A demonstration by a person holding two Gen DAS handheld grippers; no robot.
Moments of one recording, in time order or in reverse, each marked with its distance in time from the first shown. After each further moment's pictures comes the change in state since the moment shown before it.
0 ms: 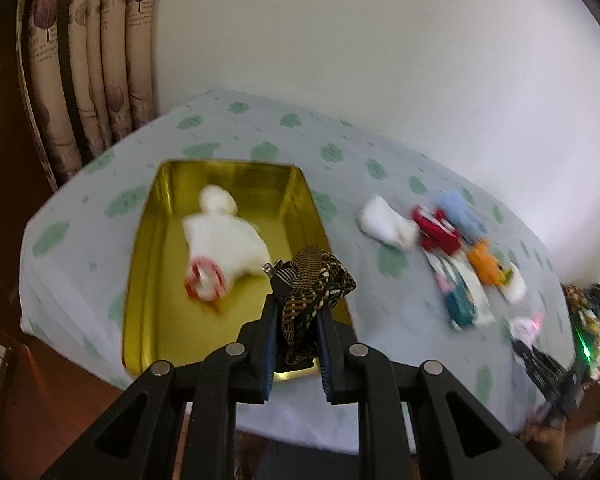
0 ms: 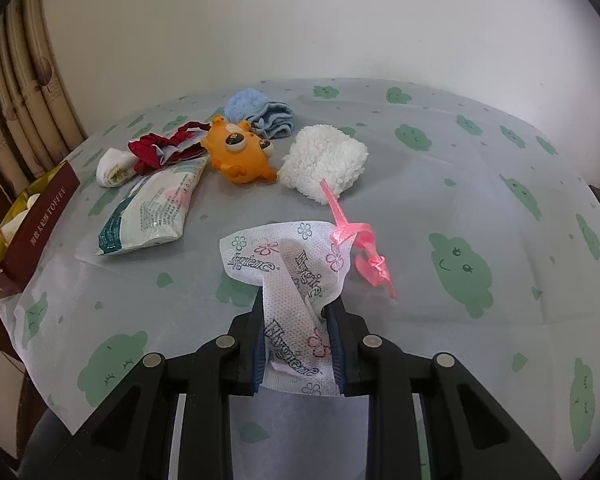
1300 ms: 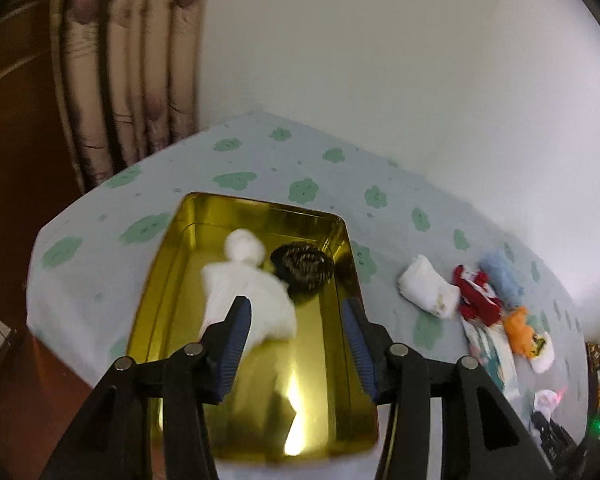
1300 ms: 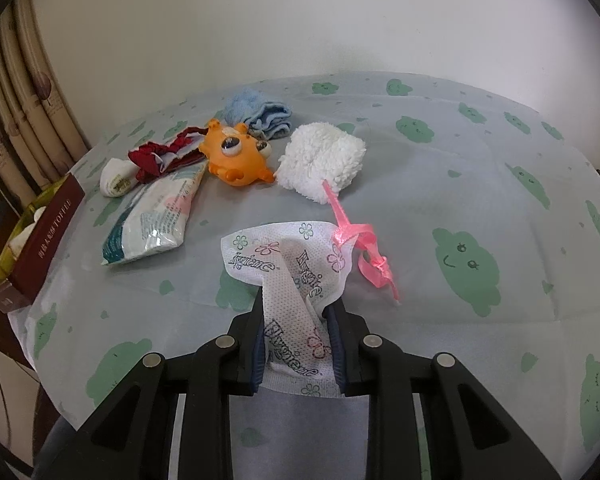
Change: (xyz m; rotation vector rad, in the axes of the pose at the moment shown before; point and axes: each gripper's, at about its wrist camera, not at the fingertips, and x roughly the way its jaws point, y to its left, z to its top) left arm 0.014 0.012 0.010 -0.127 -0.140 0.117; right arm -0.001 -0.009 0.003 0.047 0.000 0.056
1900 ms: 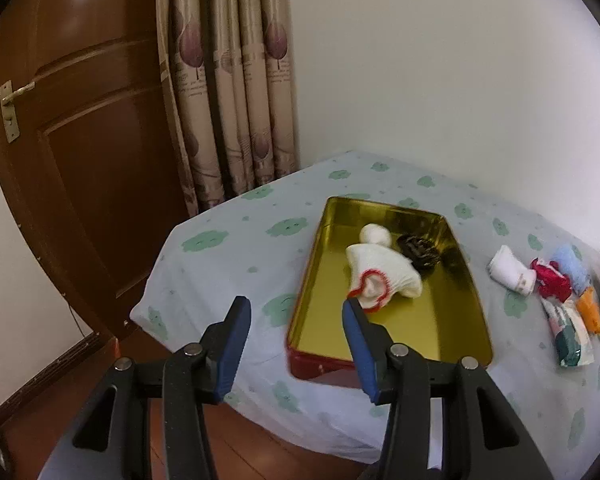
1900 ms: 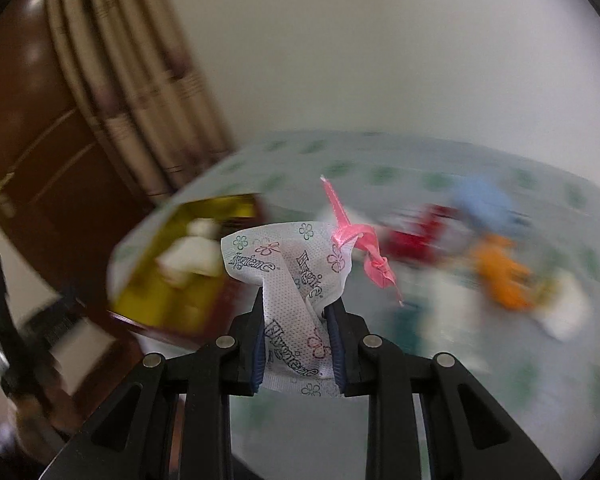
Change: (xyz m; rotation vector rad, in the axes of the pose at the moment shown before) left arm -0.068 0.050 -0.062 0.016 -0.160 0.333; right arm -0.016 0.234 0.081 -0.267 0.030 0.437
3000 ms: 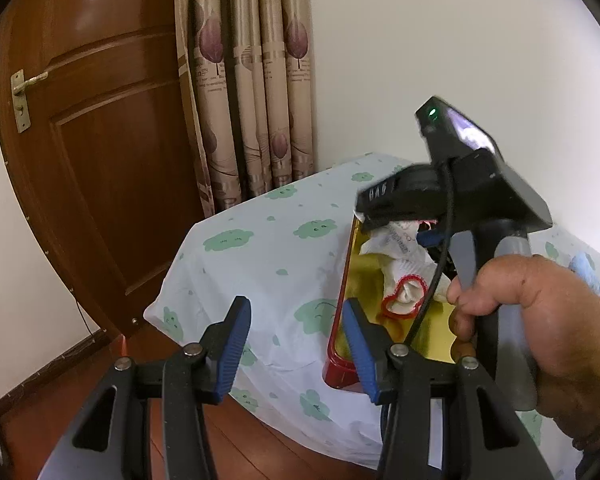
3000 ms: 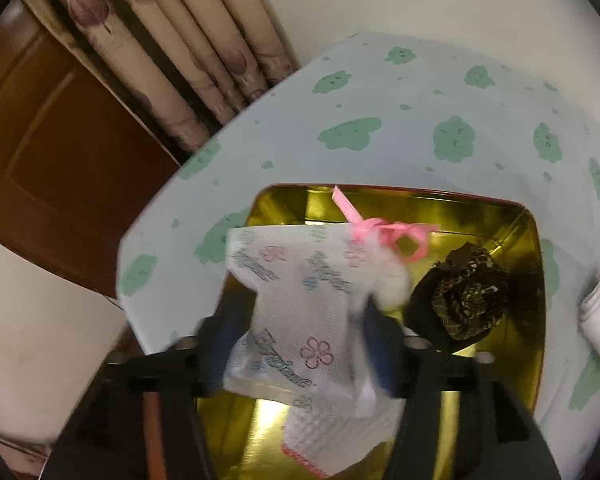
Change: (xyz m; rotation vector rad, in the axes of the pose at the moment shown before) left arm 0.008 0.023 0.000 -0.025 -0.011 0.028; right arm 0.225 0.124 0.070 0.033 0.296 0.027
